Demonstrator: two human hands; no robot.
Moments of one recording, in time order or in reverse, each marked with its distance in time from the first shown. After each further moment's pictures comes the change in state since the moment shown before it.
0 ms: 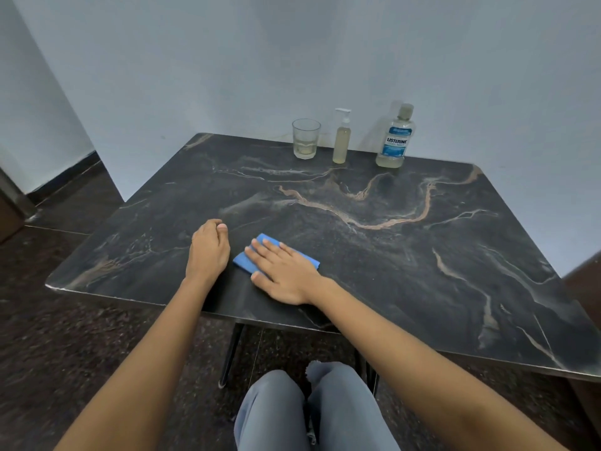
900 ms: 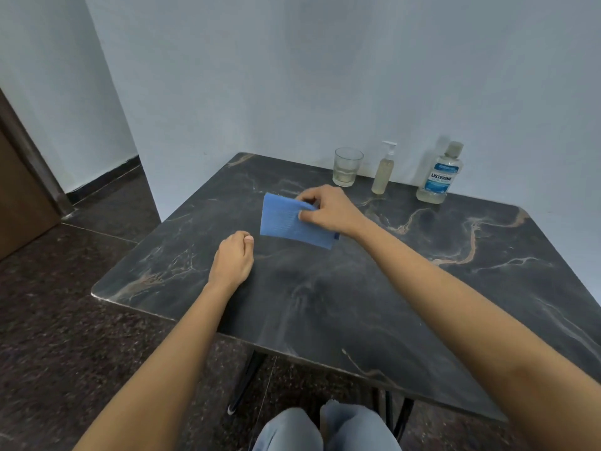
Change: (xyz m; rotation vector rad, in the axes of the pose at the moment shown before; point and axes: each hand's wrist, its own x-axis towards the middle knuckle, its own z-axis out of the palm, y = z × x) left_hand 0.032 -0.022 -0.025 0.026 -0.077 -0.057; right_hand 0.080 0.017 -0.135 0.356 0.303 0.097
